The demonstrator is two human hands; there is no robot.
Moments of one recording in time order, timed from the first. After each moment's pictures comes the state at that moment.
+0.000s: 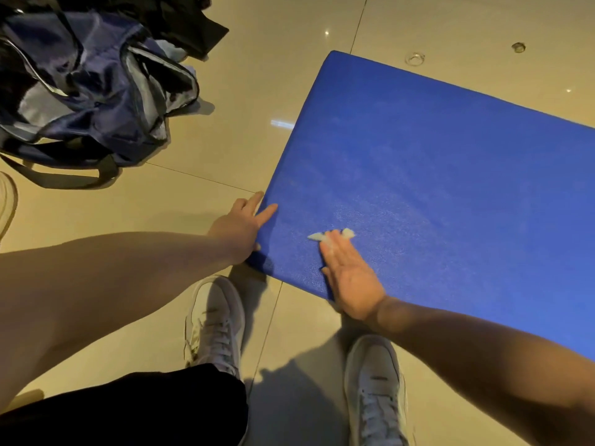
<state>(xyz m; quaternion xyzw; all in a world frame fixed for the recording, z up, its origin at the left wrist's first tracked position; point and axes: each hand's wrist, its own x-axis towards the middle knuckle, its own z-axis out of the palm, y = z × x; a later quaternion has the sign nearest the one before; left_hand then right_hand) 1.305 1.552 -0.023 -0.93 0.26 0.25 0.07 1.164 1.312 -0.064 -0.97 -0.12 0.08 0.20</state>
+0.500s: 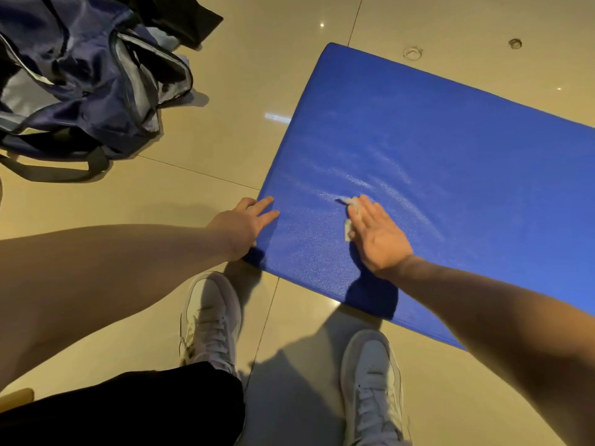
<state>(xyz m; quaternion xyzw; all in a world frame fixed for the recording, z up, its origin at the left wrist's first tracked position) 1.305 1.547 -0.023 -0.90 0.34 0.26 0.08 1.207 1.235 -0.073 -0.98 -0.11 0.07 0.12</state>
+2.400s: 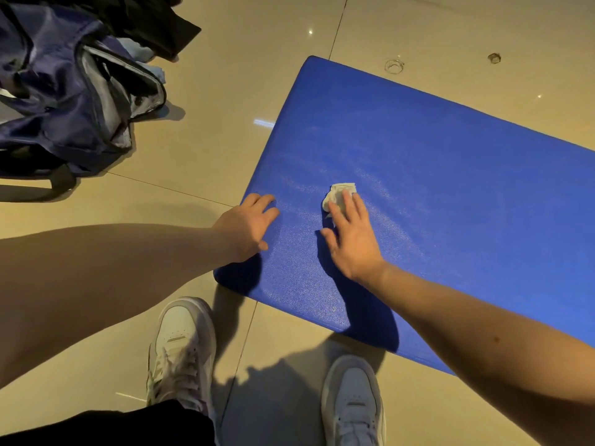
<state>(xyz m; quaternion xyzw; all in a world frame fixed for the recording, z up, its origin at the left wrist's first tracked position) 1.339 1.492 -0.023 -0.91 0.35 0.23 0.00 1.245 1.253 -0.054 -0.98 0.04 0.05 0.21</state>
